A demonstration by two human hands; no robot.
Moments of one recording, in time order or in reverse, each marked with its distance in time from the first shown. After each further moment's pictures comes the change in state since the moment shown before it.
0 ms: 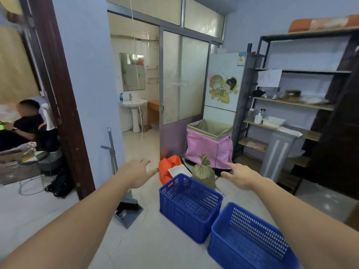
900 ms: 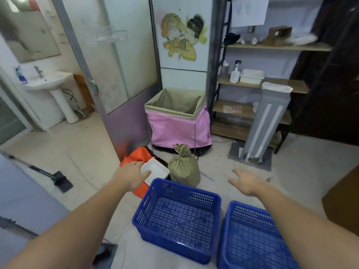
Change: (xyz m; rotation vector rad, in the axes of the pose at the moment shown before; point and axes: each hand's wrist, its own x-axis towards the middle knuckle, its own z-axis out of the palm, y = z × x) left_hand 0.678 0.010 0.180 0.036 -0.219 0.256; right_hand 0.532 0.159 0.130 0.100 -0.171 0.501
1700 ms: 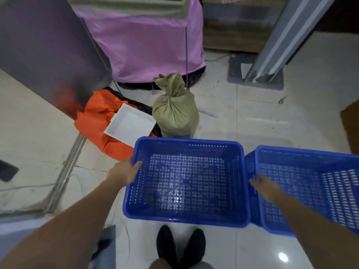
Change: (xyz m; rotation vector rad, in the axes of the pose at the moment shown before) left_hand 0.347 -0.105 0.384 -0.226 -0.440 -0.101; right_hand 0.261 0.037 0.384 0.533 -0.363 0.649
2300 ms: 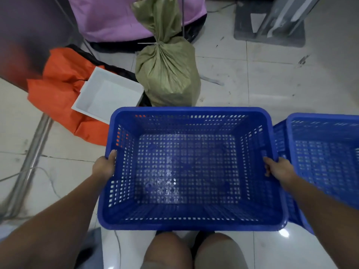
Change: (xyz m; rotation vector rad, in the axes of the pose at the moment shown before) left_hand 0.189 -0.127 0.173 -0.415 0.097 -0.310; right_hand 0.171 0.037 0.103 0.588 0.251 0.127
